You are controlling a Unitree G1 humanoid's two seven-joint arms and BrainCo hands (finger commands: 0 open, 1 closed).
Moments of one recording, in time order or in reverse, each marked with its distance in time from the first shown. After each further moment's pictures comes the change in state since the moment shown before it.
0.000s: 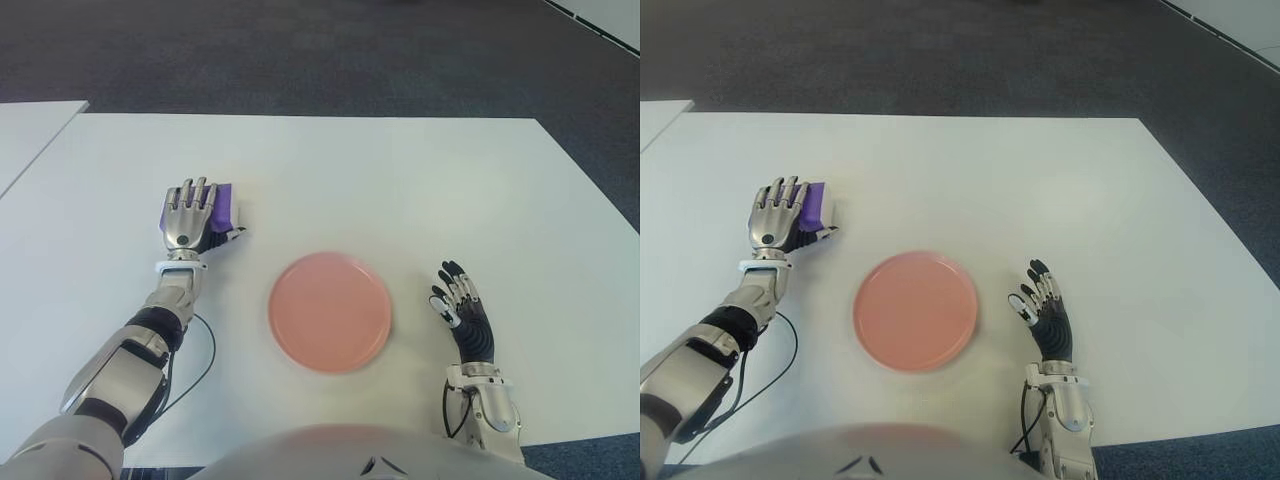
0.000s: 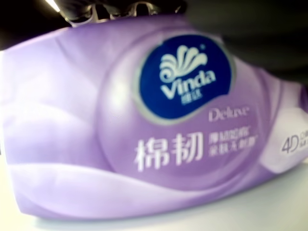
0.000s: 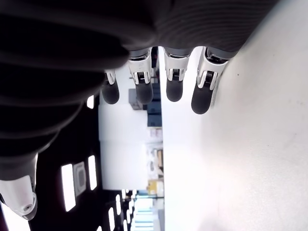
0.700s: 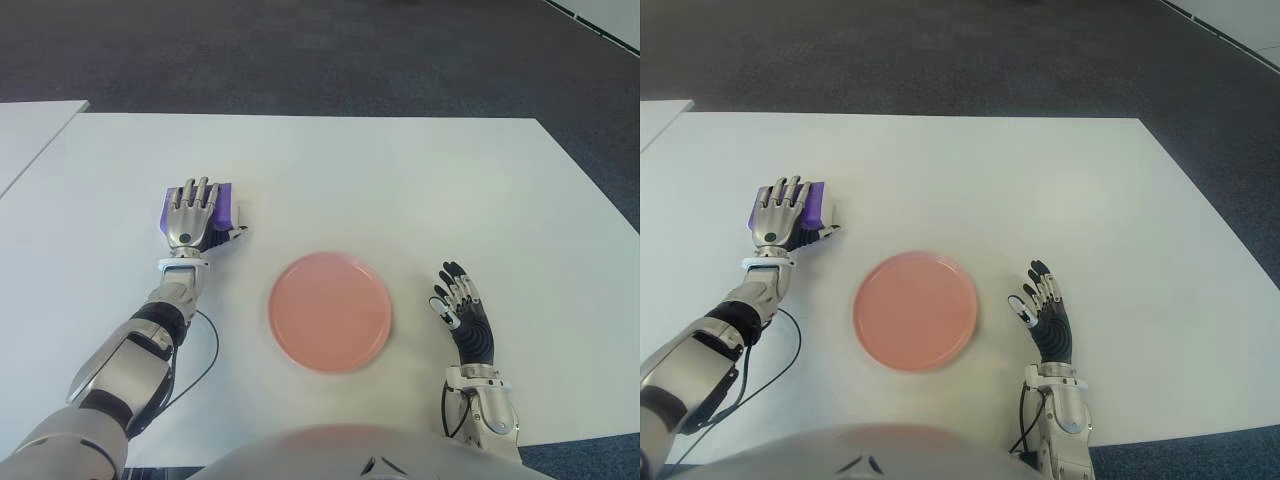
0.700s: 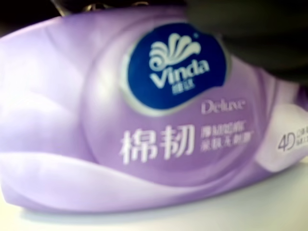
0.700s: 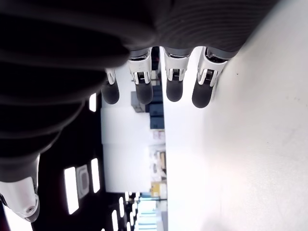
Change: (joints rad) left arm -0.039 -0.023 -0.016 0.064 -0.049 -0.024 0.000; right arm 0.004 0.010 -0.001 0.002 0.012 -0.023 0.002
